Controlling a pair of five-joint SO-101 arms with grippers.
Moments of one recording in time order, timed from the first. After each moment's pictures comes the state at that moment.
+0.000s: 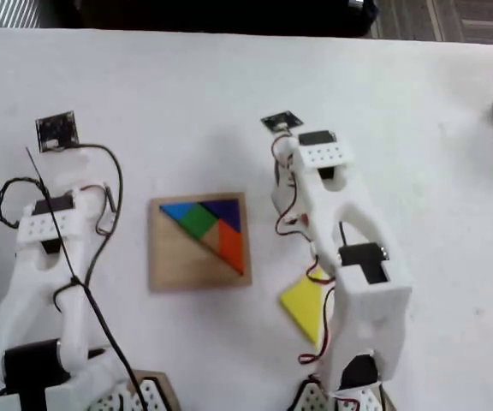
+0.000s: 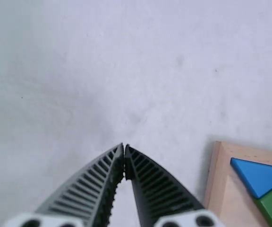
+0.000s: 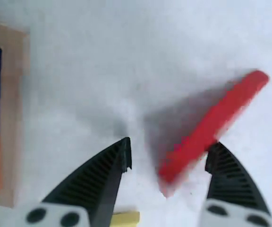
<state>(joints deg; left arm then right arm) -17.0 -15.3 47.5 39.3 5.1 -12.9 29.6 -3.0 76.0 17.0</state>
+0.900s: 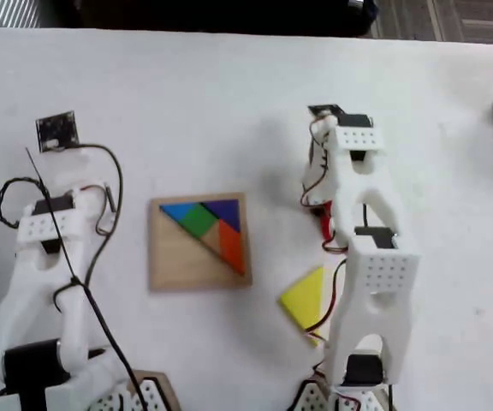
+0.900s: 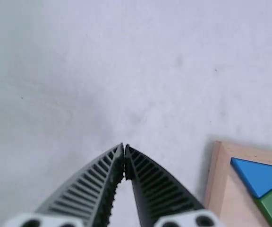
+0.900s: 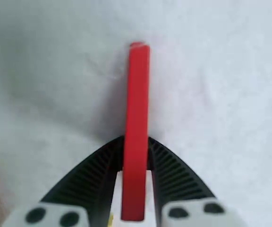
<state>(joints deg) -17.0 -15.3 47.5 39.3 5.0 -4.2 39.2 -17.1 84.9 13.5</state>
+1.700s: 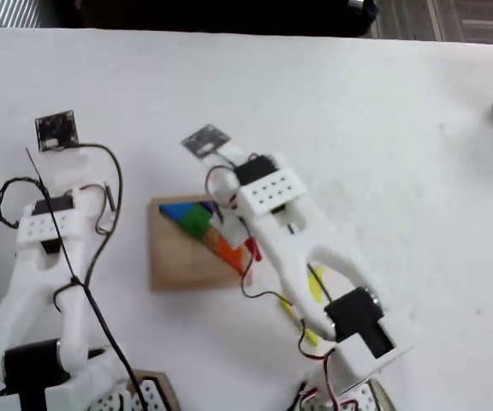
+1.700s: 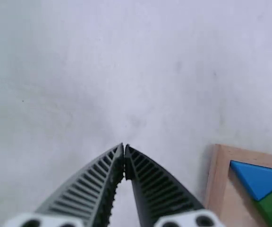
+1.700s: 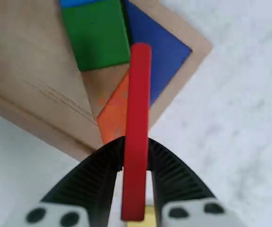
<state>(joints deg) -17.0 -15.3 47.5 38.6 5.0 -33.9 6.0 12.7 71.9 14.2</state>
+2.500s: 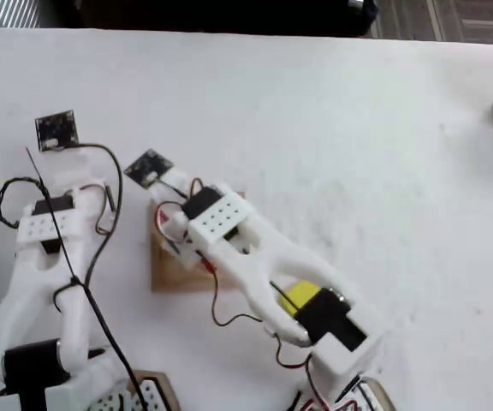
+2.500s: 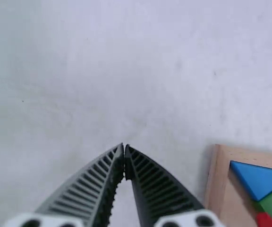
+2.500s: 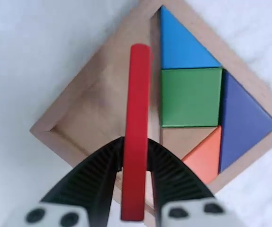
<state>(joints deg) -17.0 -15.3 47.5 38.5 5.0 -46.6 12.3 13.2 61.0 8.8</state>
